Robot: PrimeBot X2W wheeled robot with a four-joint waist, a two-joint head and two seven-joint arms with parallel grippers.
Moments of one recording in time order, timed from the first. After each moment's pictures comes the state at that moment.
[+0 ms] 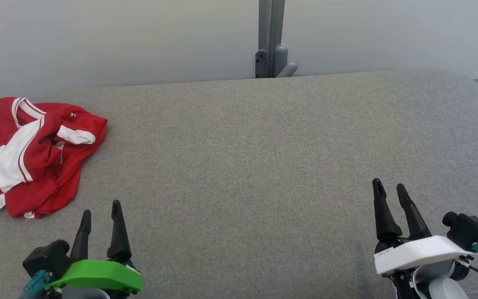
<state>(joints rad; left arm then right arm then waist) 0.01 0.04 -0.03 0.14 -0.48 0.00 -0.13 0.00 -0.04 0.05 0.09 0.58 0.13 -0.17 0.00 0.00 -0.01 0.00</state>
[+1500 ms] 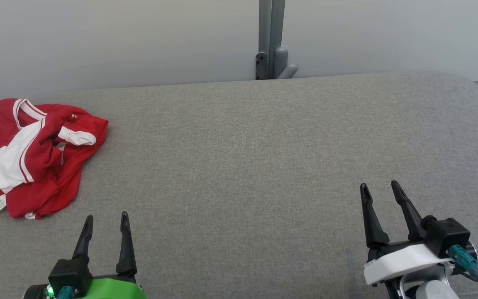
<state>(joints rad) 0.06 0.05 -0.03 0.15 -0.17 -0.02 -0.25 0.00 -0.05 0.07 0.11 0.22 0.13 -0.25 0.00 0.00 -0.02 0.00</state>
